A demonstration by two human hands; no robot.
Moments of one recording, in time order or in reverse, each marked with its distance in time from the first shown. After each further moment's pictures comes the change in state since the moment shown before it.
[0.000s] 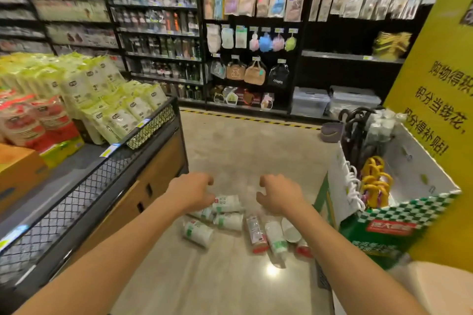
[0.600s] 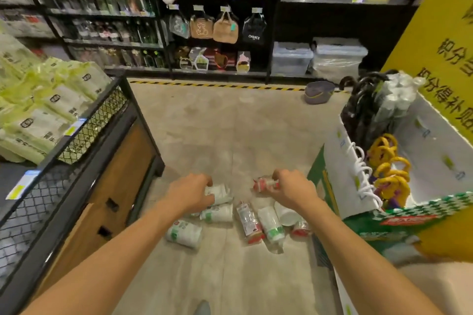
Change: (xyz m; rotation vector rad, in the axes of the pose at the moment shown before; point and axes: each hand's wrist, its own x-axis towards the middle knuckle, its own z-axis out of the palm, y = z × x) left_hand 0.272 -0.018 0.048 0.001 -0.206 0.142; right_hand 0.215 0.083 0.053 0.148 -0.102 0.251
